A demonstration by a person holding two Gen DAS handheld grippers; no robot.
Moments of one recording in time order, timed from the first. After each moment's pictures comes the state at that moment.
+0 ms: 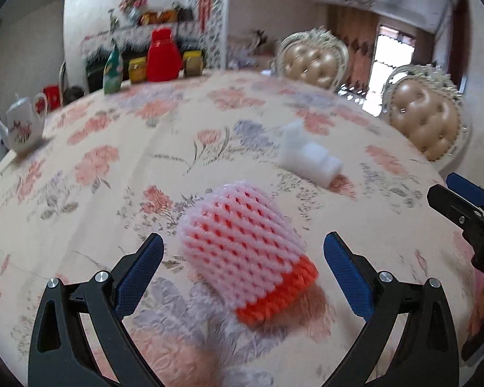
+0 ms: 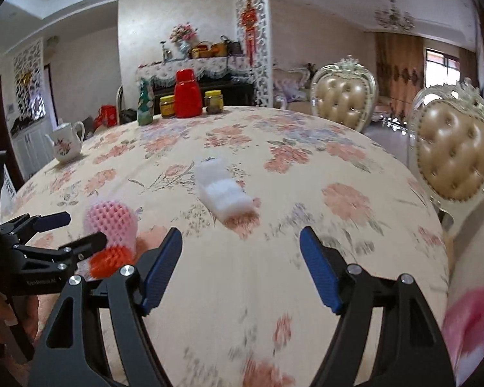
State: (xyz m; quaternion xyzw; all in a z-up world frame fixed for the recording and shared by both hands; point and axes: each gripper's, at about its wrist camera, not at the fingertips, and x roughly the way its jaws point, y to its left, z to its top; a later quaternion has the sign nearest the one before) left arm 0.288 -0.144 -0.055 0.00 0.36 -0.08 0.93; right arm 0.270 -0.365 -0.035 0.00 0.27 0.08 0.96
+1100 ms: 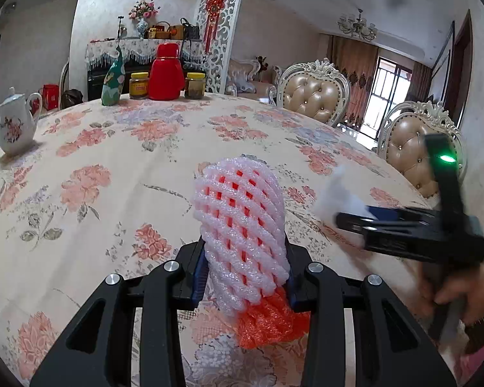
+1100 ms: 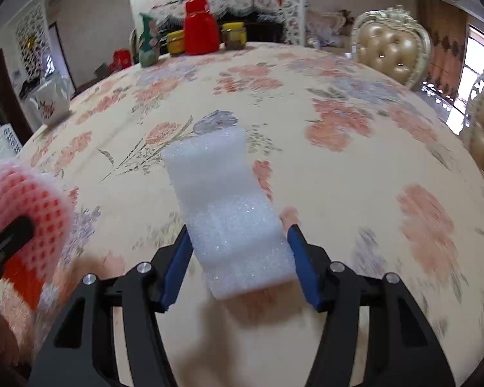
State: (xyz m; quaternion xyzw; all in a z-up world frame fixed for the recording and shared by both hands) left arm 0.319 -0.128 -0.051 -0.06 0.29 -0.11 0.95; right arm 0.419 -0.342 -0.082 -0.01 0.40 0.13 0.91
